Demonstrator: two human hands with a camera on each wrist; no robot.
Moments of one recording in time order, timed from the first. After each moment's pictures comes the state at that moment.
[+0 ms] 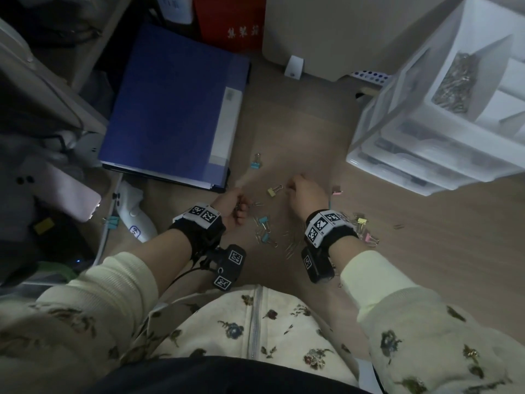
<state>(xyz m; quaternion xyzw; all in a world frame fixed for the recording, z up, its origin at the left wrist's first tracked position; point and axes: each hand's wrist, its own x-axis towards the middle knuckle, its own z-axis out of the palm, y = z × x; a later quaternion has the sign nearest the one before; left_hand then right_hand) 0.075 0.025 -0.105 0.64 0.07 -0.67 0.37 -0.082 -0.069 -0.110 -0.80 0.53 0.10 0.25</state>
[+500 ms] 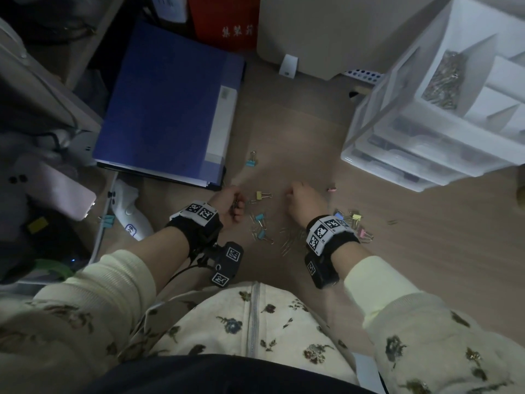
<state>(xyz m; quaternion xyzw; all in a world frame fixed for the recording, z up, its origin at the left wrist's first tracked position) 0.073 0.025 -0.106 0.64 0.06 -0.68 0.36 -0.097 -0.056 -0.108 -0.81 0.52 0.14 0.24</state>
